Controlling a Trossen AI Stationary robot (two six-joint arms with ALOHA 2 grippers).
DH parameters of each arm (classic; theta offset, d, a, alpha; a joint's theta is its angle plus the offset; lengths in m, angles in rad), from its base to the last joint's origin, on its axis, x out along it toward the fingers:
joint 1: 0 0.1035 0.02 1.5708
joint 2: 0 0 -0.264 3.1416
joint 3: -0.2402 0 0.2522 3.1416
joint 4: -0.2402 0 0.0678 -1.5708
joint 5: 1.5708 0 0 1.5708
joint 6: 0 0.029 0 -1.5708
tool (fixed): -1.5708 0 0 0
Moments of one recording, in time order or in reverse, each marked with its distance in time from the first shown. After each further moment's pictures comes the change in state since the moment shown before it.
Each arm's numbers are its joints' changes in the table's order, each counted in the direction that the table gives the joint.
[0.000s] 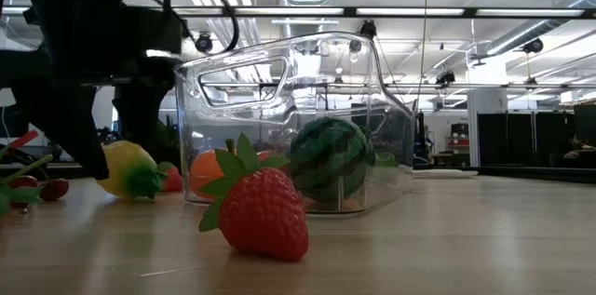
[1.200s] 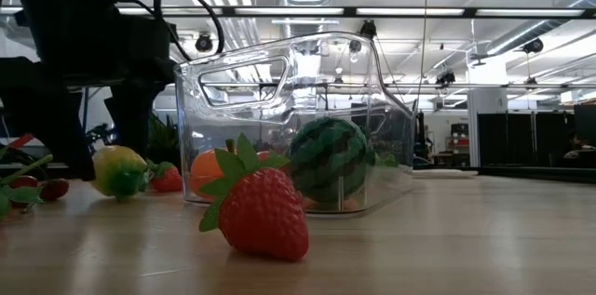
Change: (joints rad) left arm -0.011 0.013 0.020 -0.047 0.008 0.011; right arm 0.000 0.000 0.000 0.000 0.000 0.012
